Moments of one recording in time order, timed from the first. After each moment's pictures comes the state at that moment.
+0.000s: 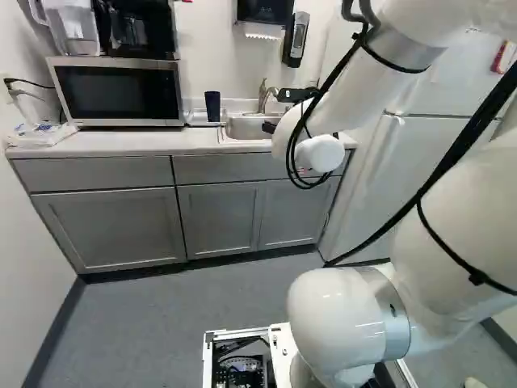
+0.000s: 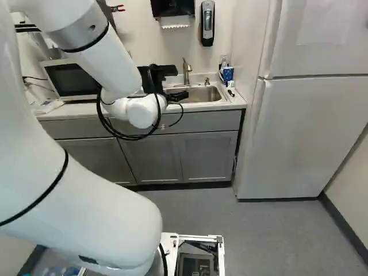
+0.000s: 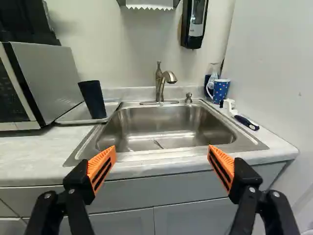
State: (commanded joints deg) arm -1.8 10.3 -27.2 0.0 46.1 0.0
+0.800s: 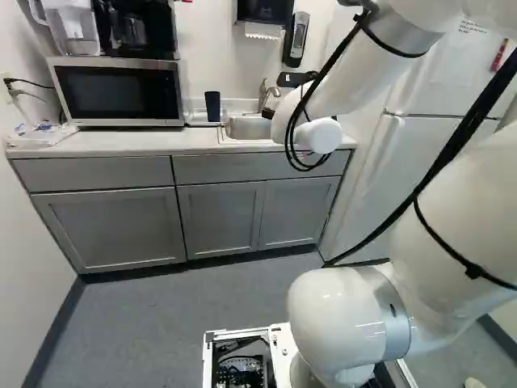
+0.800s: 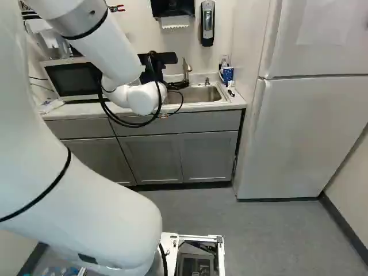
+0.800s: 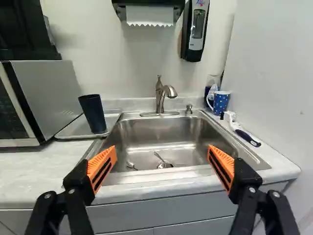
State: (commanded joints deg) arm -1.7 9.2 -33.3 0.0 43.1 0.0
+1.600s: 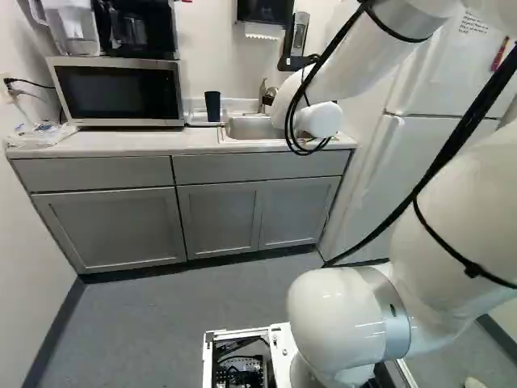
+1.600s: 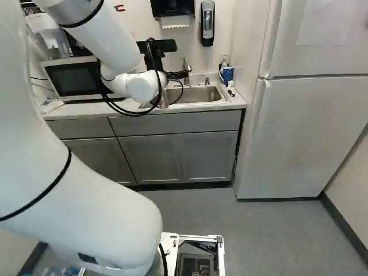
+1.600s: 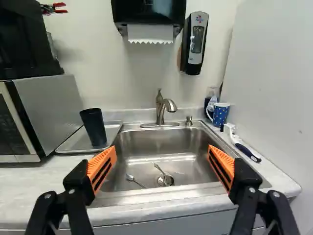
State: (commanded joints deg) arm -1.6 9.2 -38.2 0.0 40.4 0.0
